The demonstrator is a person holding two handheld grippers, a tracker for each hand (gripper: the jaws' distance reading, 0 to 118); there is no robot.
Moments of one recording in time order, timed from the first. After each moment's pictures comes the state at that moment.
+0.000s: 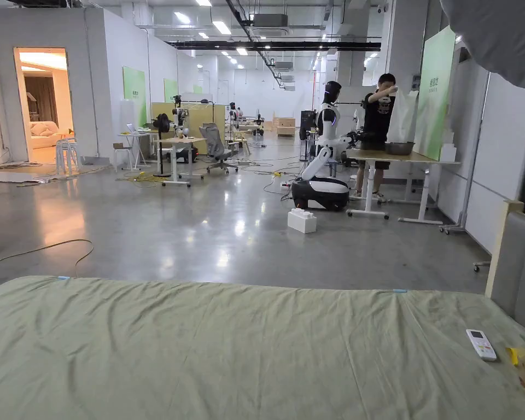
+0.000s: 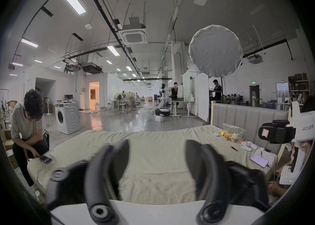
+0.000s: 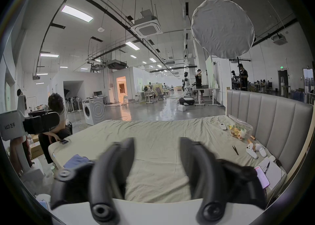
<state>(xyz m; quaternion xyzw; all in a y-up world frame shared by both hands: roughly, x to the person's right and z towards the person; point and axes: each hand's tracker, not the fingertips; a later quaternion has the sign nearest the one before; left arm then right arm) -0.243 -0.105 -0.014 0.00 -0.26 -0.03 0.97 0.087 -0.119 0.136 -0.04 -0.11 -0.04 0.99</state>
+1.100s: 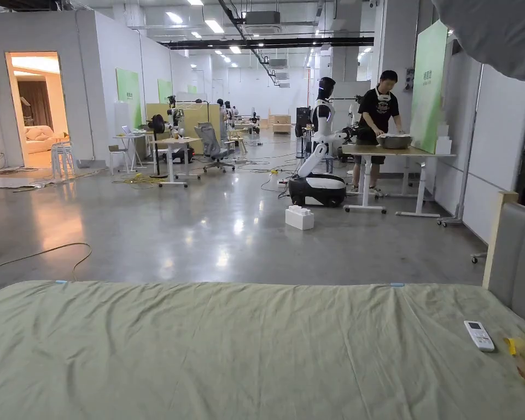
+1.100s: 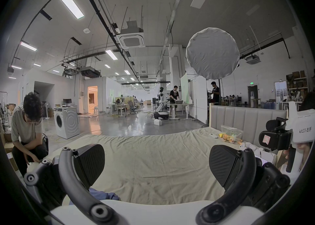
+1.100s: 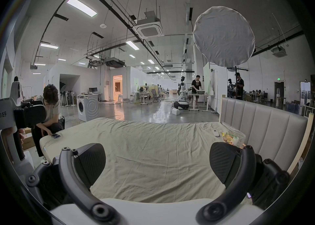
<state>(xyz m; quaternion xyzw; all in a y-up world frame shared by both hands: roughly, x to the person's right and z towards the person) -0.241 -0.099 -0.006 0.01 -0.27 -0.03 0.96 0.077 -0.117 0.134 -0.03 -0.14 0.01 0.99</state>
